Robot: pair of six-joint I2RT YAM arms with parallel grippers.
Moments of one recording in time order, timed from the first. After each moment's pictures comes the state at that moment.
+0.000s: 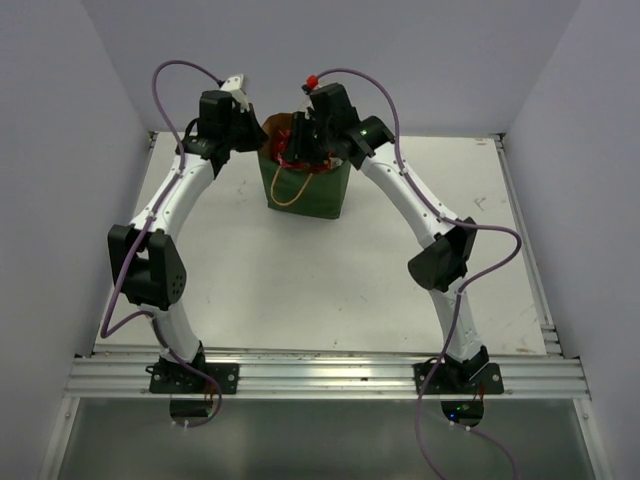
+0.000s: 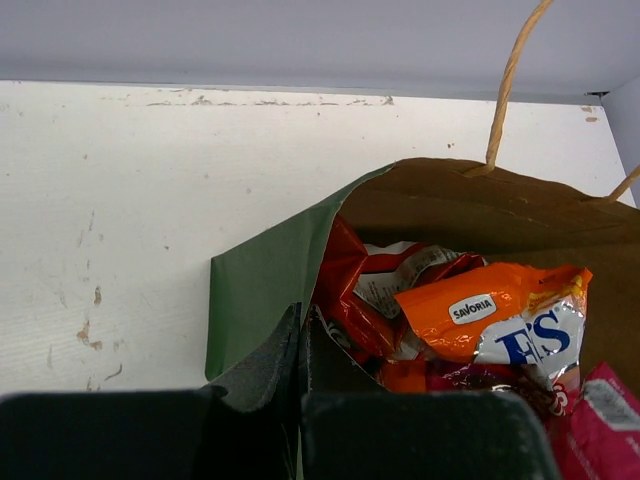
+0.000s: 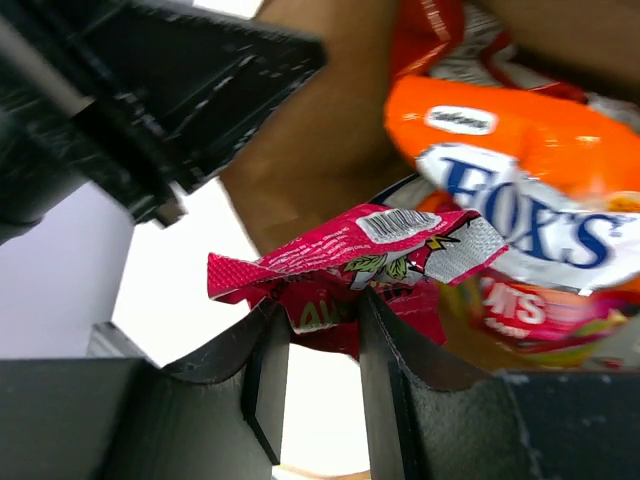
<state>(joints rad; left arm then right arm) -0.20 1.82 1.70 -0.33 0.18 -0.34 0.66 2.21 2.49 -0.89 -0.13 0.56</state>
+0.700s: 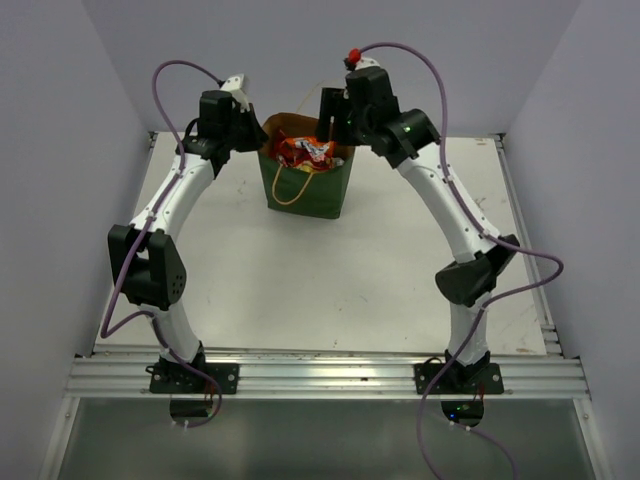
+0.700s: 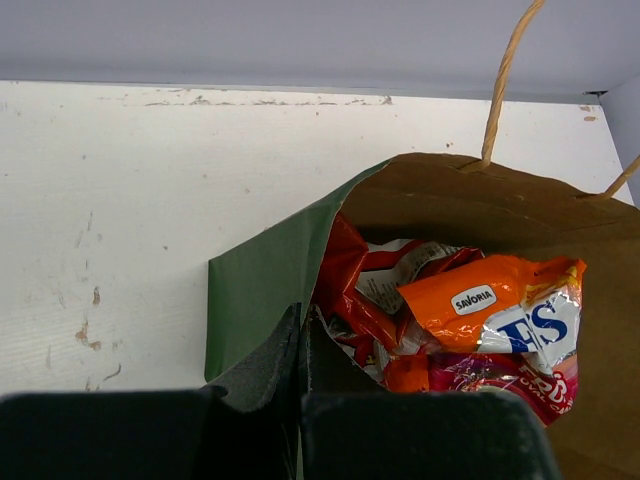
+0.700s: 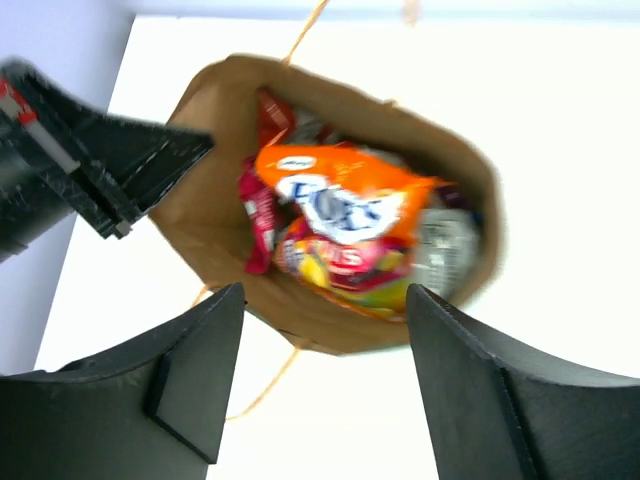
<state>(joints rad) -0.20 1.82 1.70 -0.33 0.18 -0.34 0.62 2.01 2.40 -0.91 0.16 0.46</state>
